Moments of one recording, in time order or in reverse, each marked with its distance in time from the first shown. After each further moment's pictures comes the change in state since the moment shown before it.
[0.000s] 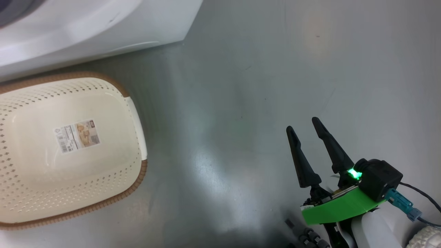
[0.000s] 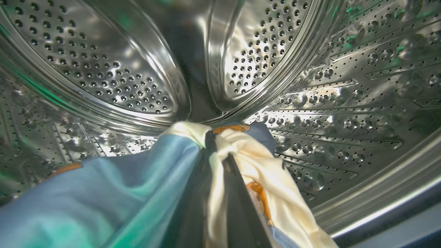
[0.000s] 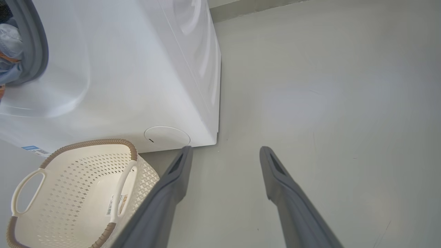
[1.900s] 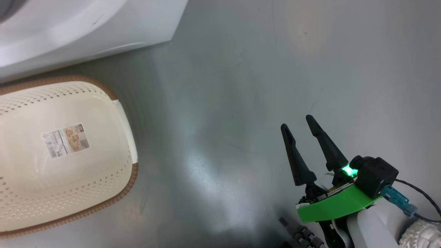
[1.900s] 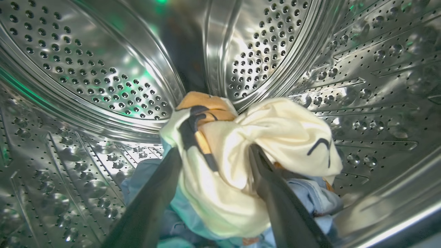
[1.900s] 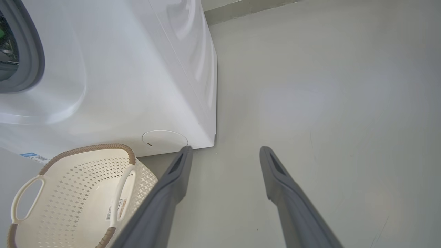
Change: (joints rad) left arm -0.066 0.028 -0.057 0.098 0.011 0.000 -0.097; right arm -0.021 0.001 0.034 0.011 0.034 0.000 0.000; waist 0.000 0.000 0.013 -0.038
